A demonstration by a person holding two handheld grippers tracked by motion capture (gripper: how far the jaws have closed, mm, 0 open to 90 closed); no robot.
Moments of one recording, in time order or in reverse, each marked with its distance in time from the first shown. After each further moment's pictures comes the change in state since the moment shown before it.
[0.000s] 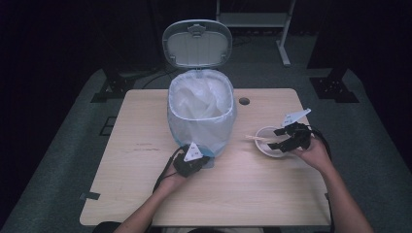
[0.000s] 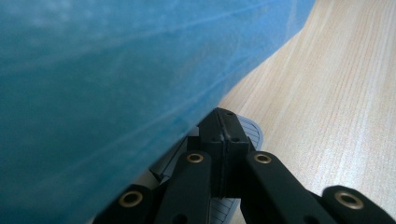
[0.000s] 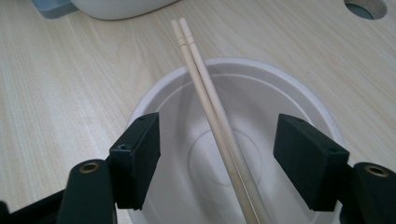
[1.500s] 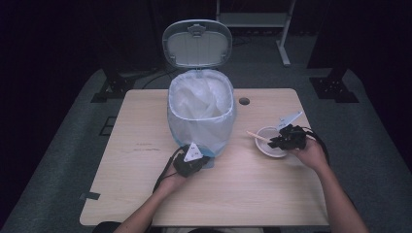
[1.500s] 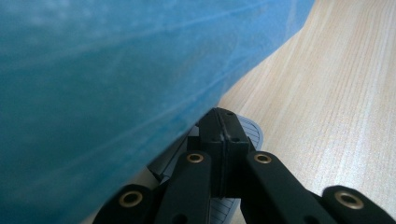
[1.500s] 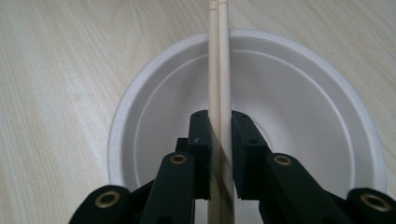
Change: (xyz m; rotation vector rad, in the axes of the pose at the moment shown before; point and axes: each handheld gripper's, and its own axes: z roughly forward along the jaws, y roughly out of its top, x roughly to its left) left arm 0.000 0.000 0.000 -0.003 0.001 0.001; right arm 0.001 -0.001 0.015 0.095 0.020 -0.039
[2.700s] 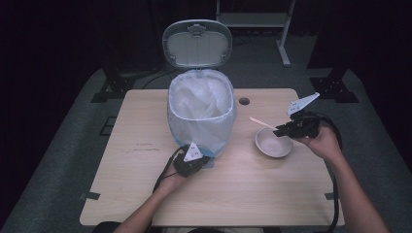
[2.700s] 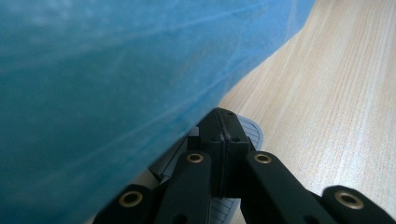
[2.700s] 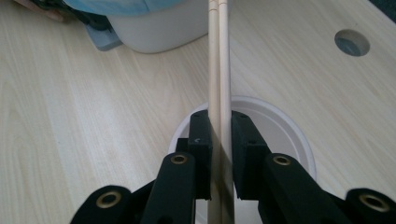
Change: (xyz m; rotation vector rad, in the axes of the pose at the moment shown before) left arm 0.000 0.000 0.000 -0.006 -0.004 -0.008; right arm 0.007 0.039 -0.077 -0.080 0.028 0.011
